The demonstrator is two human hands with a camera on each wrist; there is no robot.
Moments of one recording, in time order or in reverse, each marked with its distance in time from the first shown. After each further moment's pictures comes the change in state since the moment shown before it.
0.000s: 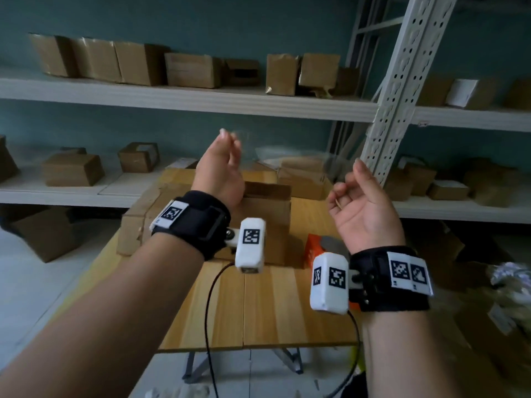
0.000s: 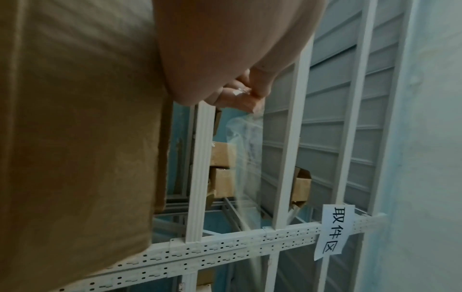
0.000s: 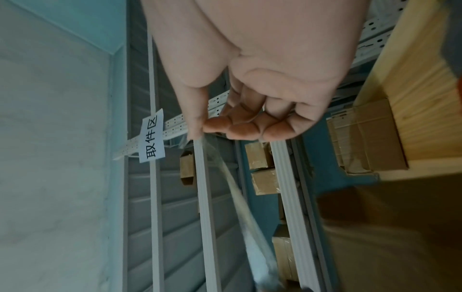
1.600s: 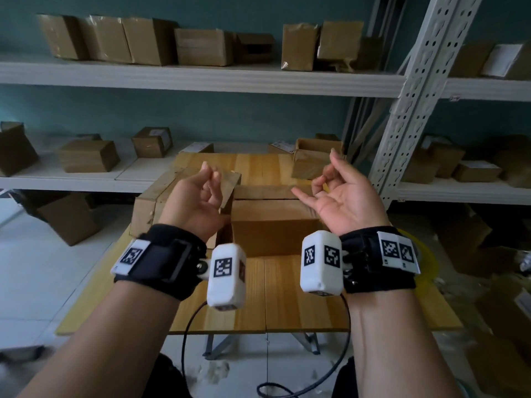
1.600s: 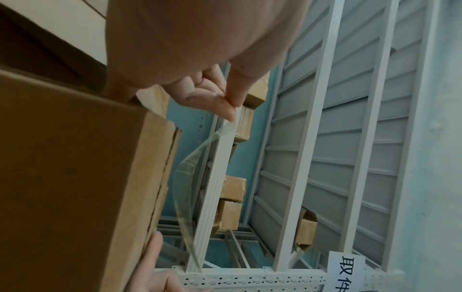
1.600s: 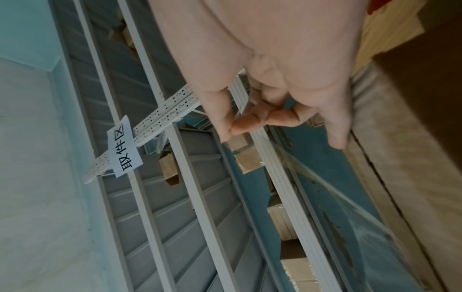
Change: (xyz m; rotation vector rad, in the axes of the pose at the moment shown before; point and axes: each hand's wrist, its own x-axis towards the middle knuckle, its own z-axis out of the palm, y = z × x) left_hand -0.042 0.033 -0.073 0.122 0.271 -0.174; right_hand 0.011 0.053 0.017 0.117 -0.004 0.300
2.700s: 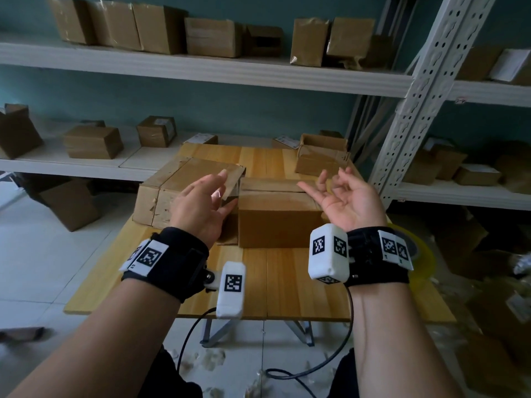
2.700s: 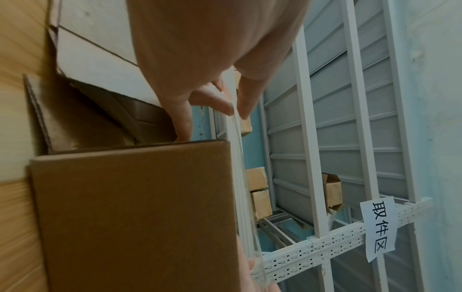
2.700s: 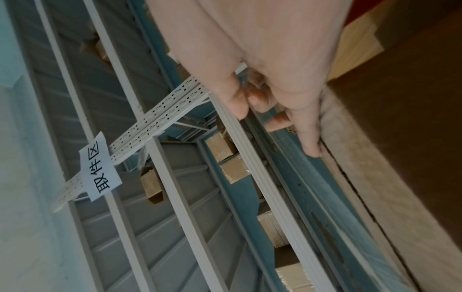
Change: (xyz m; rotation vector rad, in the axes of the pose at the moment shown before) left_hand 0.000 -0.019 -0.029 0.125 0.034 0.163; right_hand -0.001 0.006 -0.009 0.222 0.061 0.000
